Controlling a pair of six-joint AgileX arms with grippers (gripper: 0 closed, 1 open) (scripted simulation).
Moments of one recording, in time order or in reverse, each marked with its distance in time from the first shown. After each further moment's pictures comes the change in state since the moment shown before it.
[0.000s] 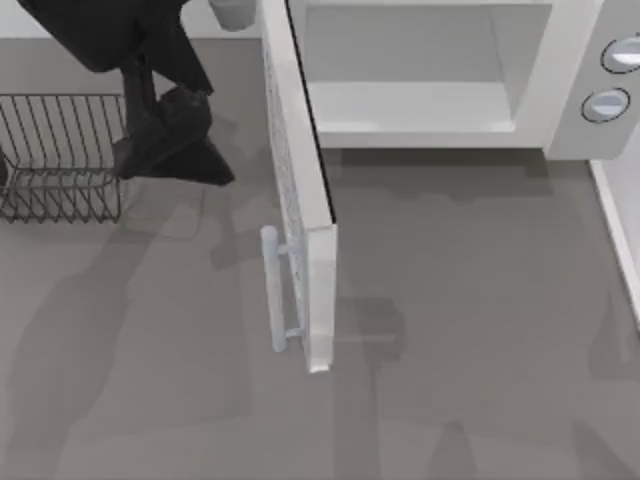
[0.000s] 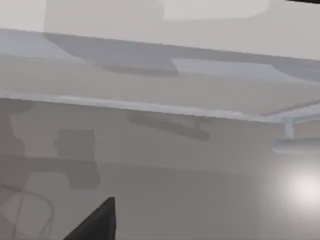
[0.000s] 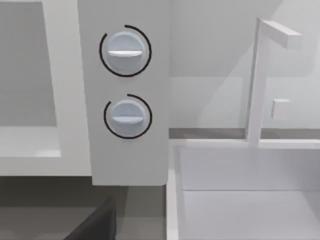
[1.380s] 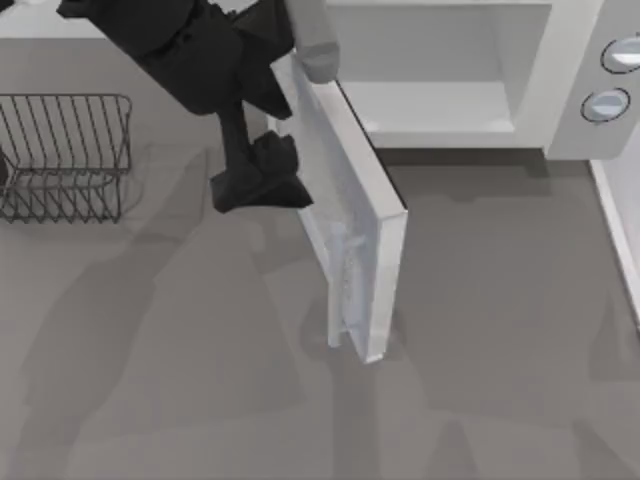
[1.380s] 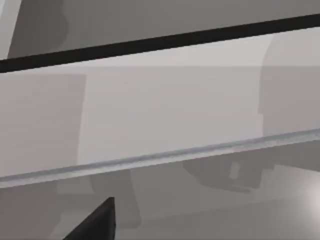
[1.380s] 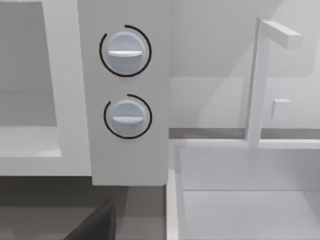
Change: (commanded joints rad) left arm -0.098 0.041 -0.169 0.315 -0.004 -0.047; right arm 0.000 0.000 0.000 0.000 0.000 0.000
